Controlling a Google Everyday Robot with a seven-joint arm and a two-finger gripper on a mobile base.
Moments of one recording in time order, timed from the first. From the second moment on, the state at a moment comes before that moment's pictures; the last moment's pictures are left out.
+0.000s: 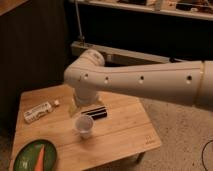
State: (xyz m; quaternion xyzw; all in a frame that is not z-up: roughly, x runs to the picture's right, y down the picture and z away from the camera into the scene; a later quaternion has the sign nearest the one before) arm -0.125 0.060 0.623 -0.27 0.08 0.51 0.81
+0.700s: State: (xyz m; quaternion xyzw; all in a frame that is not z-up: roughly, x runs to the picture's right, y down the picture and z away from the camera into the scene) arm -0.133 -0.052 0.688 -0.30 0.07 0.53 0.79
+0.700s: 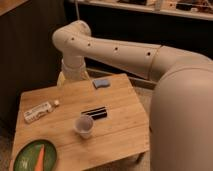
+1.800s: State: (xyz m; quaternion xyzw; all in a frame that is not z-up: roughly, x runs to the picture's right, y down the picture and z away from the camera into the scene) arm 0.130 0.001 0.727 -0.33 0.10 0.69 0.64
